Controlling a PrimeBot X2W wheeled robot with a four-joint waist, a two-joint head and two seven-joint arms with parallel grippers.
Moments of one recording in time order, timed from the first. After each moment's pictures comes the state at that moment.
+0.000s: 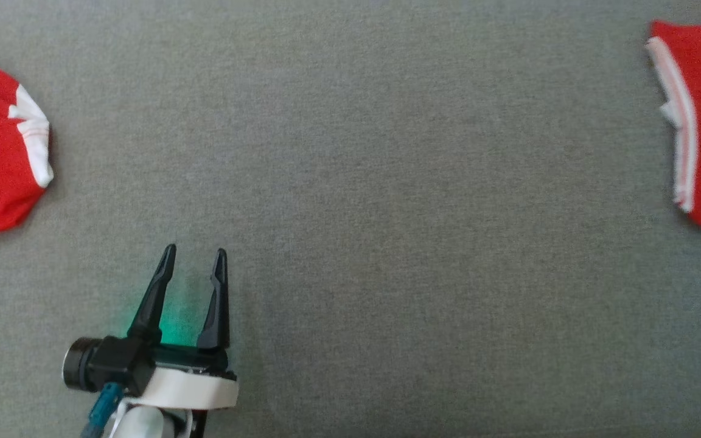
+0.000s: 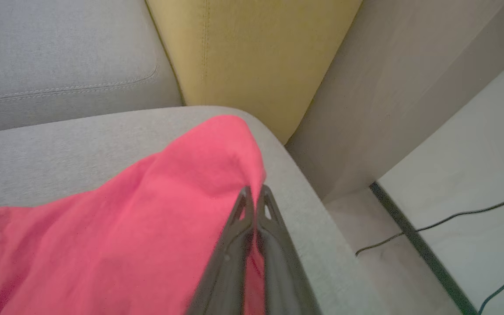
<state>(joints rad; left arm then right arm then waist) -0.04 0.06 -0.14 0.15 -0.15 -0.11 -0.25 -0.75 -0.44 -0.46 0.65 -0.07 0.13 0.35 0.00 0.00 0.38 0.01</state>
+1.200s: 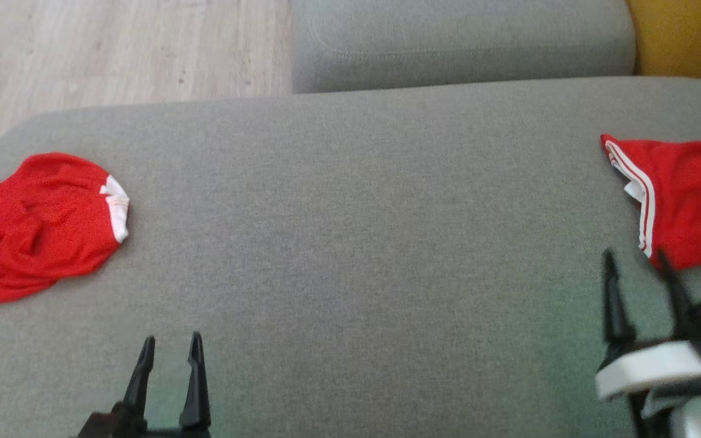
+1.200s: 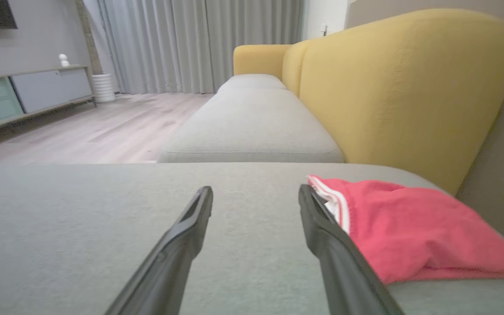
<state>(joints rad) 0.13 0.05 -0.08 0.21 -0.21 -0.09 -0.25 0.01 -0.09 -0.11 0.16 0.06 0.13 -0.16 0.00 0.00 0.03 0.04</state>
